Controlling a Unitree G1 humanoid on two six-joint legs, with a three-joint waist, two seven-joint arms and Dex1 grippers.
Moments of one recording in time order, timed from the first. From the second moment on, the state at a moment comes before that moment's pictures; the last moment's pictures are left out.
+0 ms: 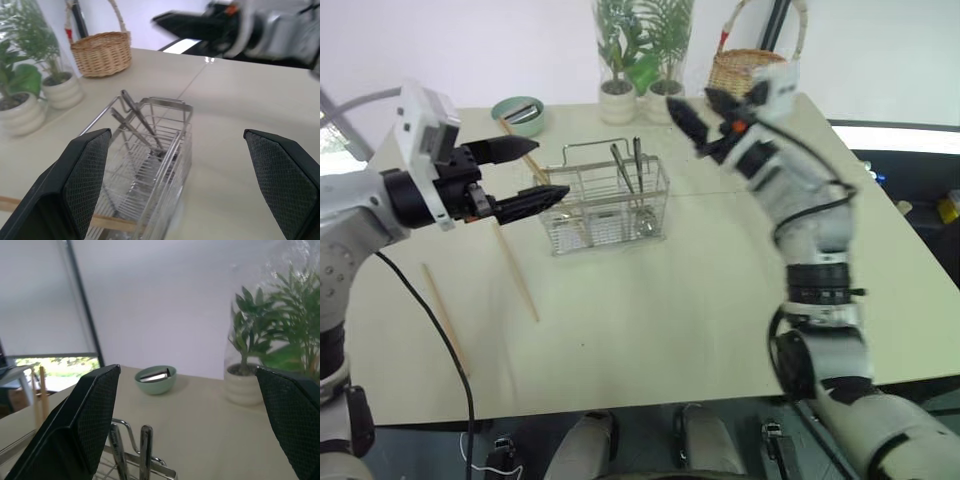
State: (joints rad) left arm -0.53 0.94 0.29 -0.35 -0.86 0.82 -0.79; right arm -0.88 -0.39 -0.16 0.04 0.56 0.60 0.57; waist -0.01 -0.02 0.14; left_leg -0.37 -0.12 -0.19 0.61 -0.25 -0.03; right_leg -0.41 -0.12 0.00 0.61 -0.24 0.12
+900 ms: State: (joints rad) left arm -0.51 0.60 0.68 -0.36 -0.52 1.54 0.19; right arm -0.59 -0.92 -0.15 -0.33 0.85 0.81 1.19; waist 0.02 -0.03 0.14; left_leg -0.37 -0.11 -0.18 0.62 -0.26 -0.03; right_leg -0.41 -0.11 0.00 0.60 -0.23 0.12
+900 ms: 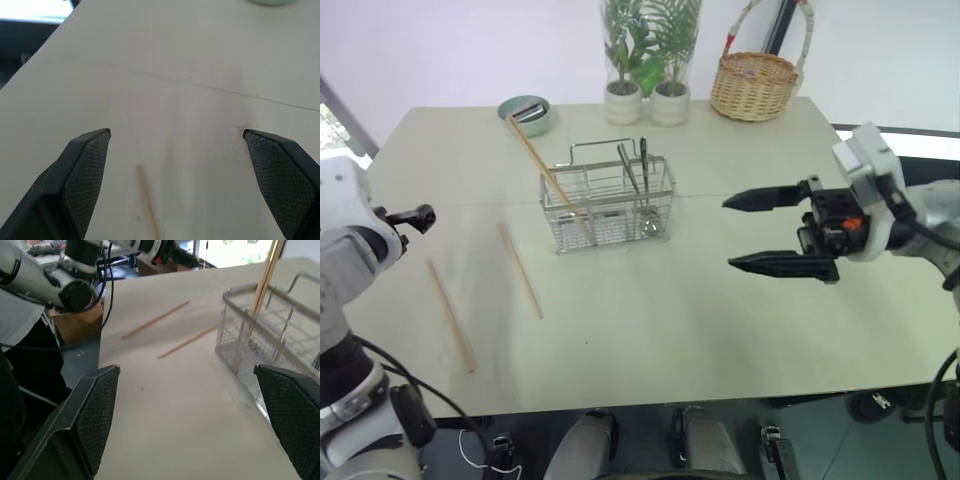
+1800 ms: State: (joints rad) left arm -0.73 0.53 0.60 0.27 -0.22 1.49 0.12; right arm -0.55 -0.86 -0.15 -0.39 0.89 0.83 1.04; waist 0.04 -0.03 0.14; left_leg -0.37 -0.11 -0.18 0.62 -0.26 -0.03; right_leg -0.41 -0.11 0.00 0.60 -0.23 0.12
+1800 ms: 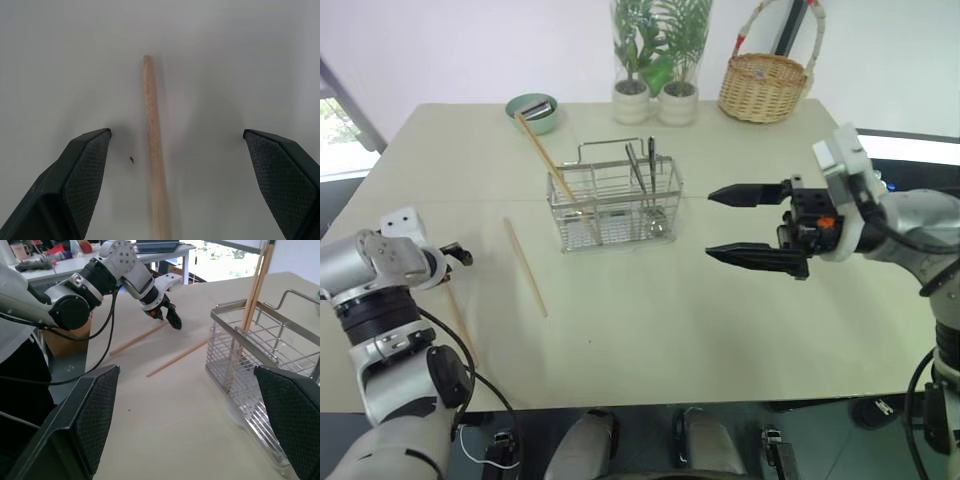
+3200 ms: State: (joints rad) left arm -0.86 0.66 0.68 0.20 -0.24 0.76 0.02; right arm -0.53 -0.88 -0.16 -0.36 0.87 0.80 1.05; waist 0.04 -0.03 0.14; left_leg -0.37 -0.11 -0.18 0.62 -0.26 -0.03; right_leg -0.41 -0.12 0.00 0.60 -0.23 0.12
